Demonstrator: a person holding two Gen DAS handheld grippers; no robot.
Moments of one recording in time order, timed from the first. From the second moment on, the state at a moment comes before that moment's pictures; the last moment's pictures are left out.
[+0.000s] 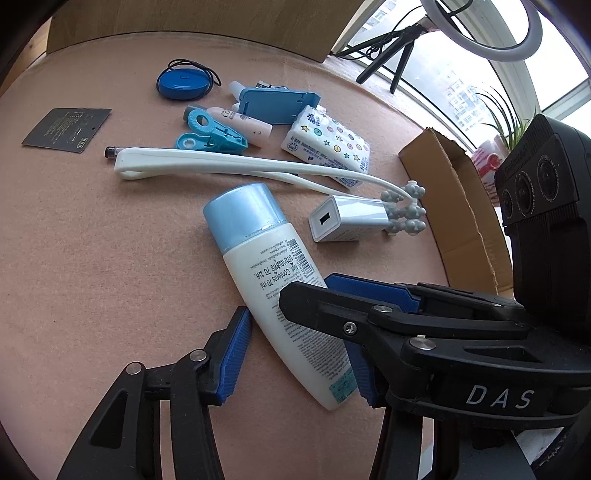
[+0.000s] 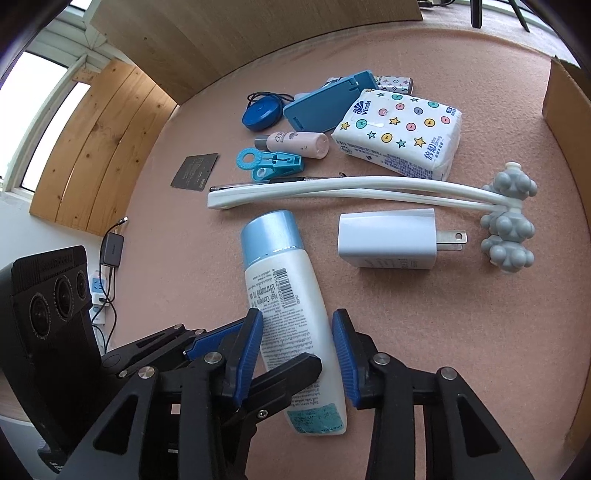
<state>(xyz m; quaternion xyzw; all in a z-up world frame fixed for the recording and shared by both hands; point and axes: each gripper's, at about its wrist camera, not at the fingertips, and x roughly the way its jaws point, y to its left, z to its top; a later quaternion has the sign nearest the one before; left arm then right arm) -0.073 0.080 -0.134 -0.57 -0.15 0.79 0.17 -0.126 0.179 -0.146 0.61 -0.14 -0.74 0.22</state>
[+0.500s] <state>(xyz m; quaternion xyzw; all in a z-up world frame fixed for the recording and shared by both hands) -0.076 0.163 -0.069 -0.52 -0.10 0.82 0.24 -0.103 0.245 -0.084 0.55 -0.17 -0.80 0.19</state>
